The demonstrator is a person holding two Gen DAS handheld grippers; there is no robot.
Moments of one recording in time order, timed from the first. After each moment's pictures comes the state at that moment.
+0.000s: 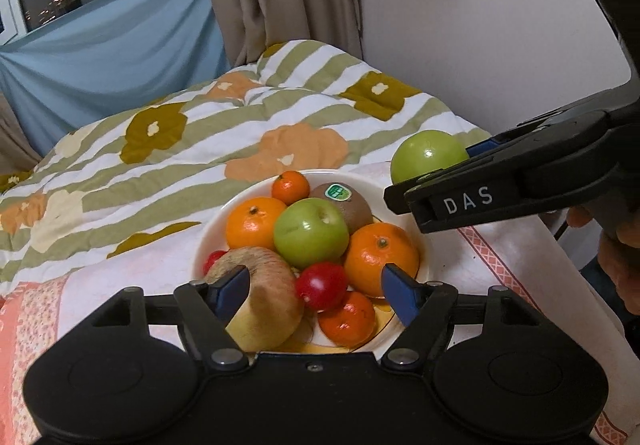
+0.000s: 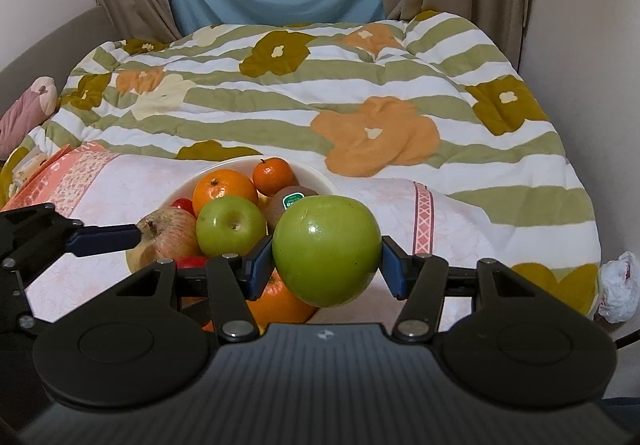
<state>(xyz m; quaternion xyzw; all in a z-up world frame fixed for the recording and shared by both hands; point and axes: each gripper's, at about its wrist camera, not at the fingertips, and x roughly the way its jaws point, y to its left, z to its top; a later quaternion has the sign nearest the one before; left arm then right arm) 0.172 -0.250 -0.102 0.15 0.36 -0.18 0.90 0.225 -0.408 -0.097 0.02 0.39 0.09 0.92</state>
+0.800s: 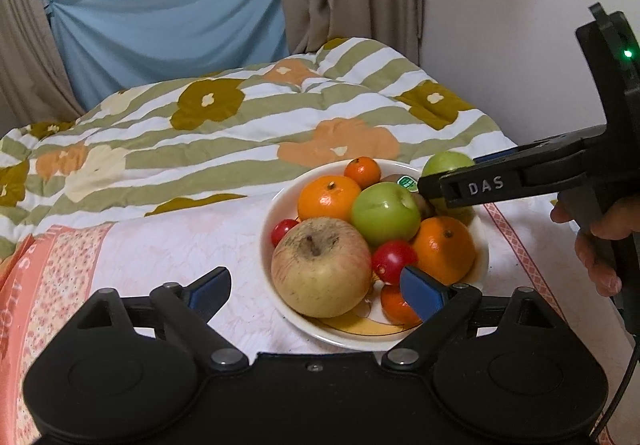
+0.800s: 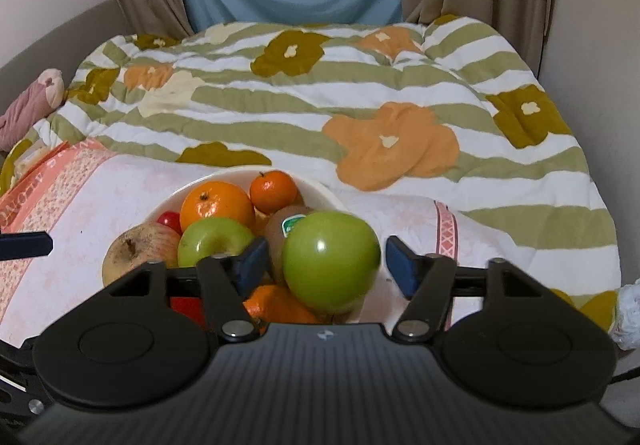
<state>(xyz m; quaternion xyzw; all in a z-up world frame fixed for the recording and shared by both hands) 0.168 -0.209 -0.097 0.09 0.37 -0.11 0.92 0.261 -0.403 -0.123 0.01 0.37 0.12 0.92</state>
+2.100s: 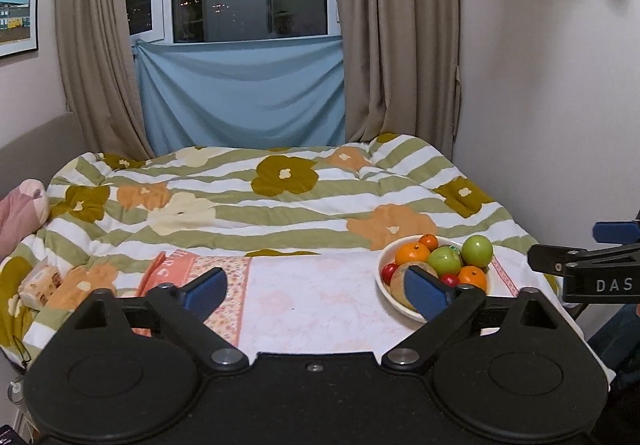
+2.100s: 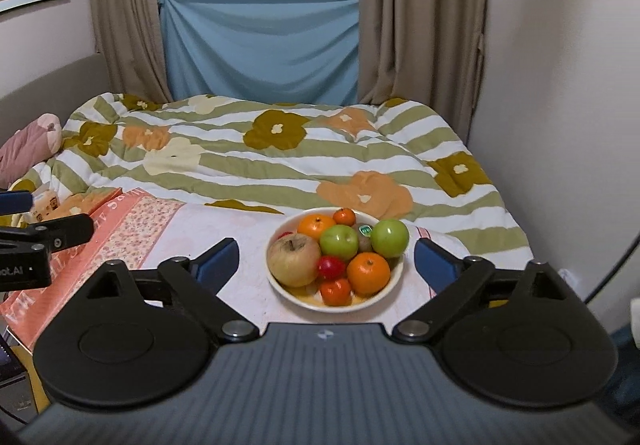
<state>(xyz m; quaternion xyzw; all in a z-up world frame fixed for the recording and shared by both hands) 0.025 -0.058 0.027 0.03 0.26 -0.07 0.96 0.016 -0.264 0.035 -0.01 0.29 -0.01 0.96</state>
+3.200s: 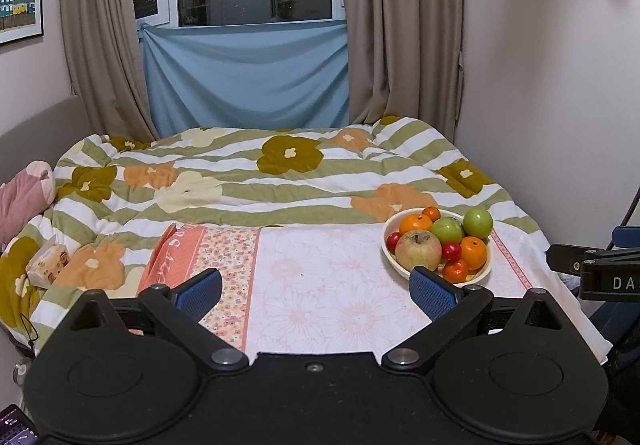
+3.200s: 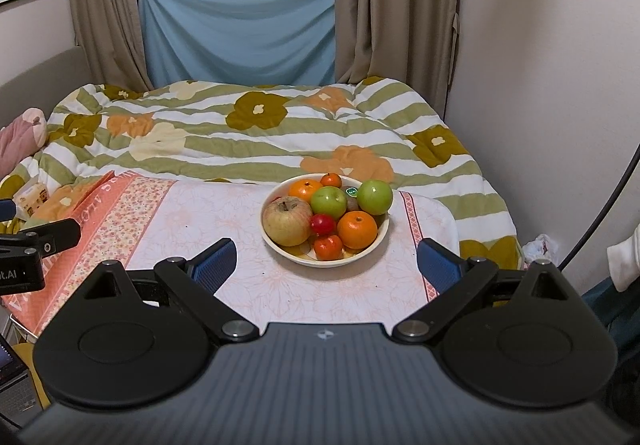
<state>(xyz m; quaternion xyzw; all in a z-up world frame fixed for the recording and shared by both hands) -0.001 -0.042 0.017 0.03 0.28 -0.07 0.96 -0.018 -0.257 0.030 0.00 0.31 -0.04 0.95</state>
